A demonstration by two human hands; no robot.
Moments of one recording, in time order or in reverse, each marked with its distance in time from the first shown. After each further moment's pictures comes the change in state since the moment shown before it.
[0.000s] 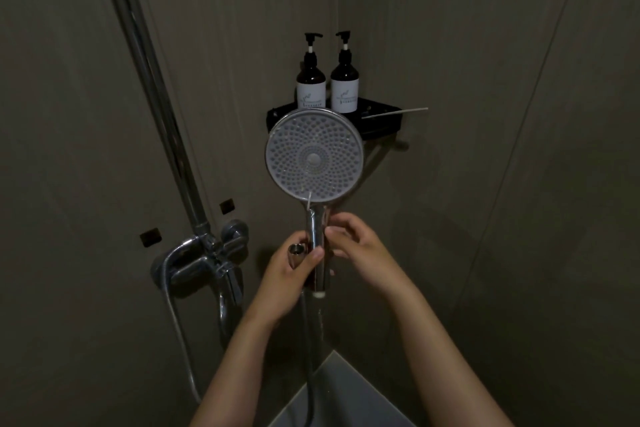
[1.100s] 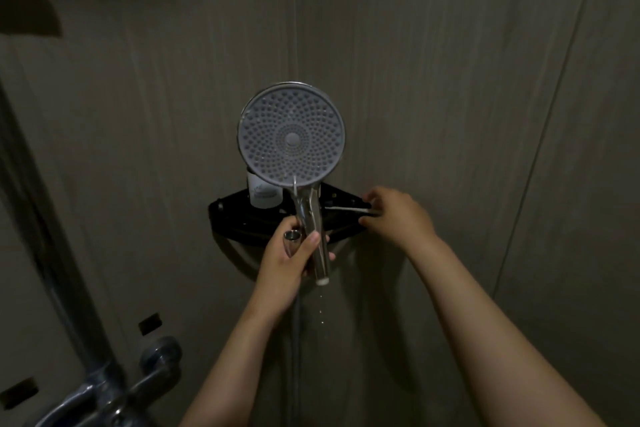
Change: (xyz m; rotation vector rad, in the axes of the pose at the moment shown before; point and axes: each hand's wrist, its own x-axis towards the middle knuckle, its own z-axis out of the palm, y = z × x) left_hand 0.197 0.072 0.055 -0.169 0.090 0.117; right_hand 0.182 -0.122 -0.162 -1.227 0.343 -0.115
